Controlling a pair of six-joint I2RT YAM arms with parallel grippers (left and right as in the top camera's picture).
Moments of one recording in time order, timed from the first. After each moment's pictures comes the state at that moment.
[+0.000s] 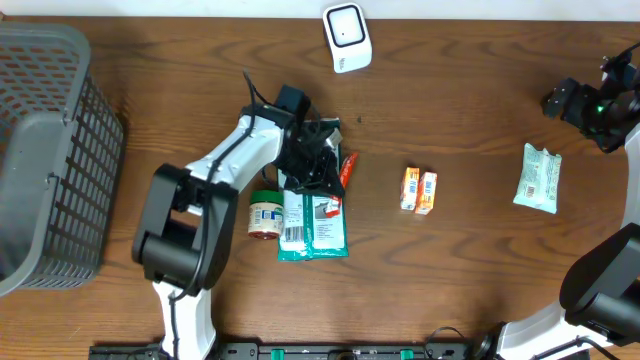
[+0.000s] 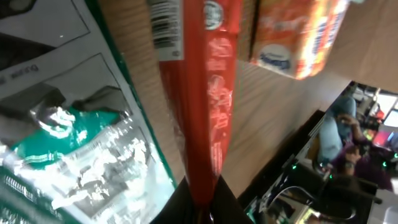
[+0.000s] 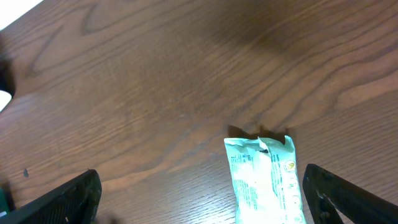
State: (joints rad) left arm -0.38 2.04 1.40 -0.90 0.80 -0.17; right arm -0.44 1.80 1.57 -0.82 -0.26 0.09
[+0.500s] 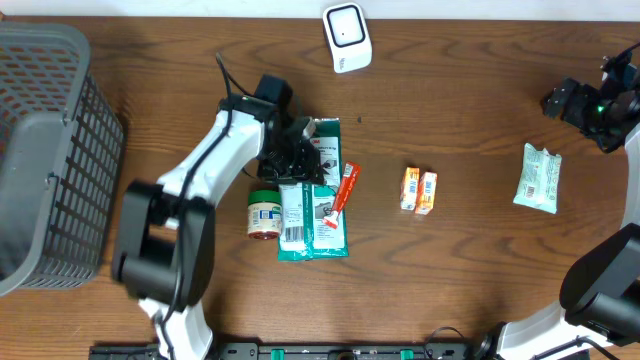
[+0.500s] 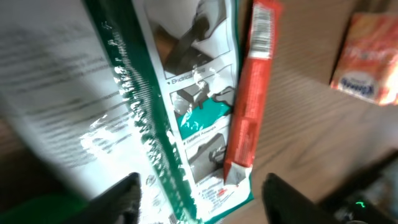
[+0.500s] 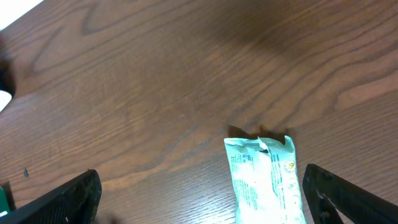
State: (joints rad) left arm -0.33 1.93 1.42 -0.97 0.46 -0.16; right arm -0.44 1.80 1.57 -0.82 -0.26 0.09
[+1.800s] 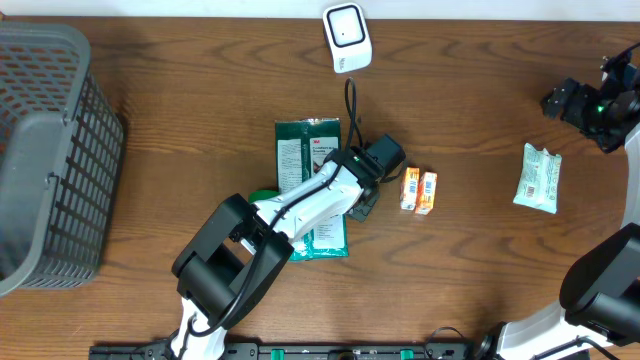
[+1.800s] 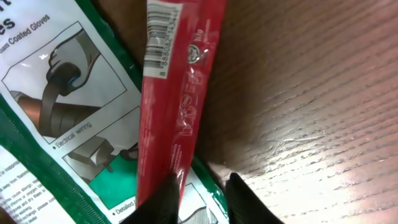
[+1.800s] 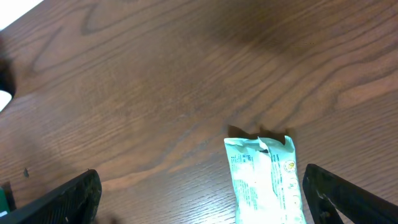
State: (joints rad) left arm -0.79 2.02 1.38 -0.78 -0.17 -0.22; right arm -0.44 1.80 1.57 -0.82 -0.26 0.09
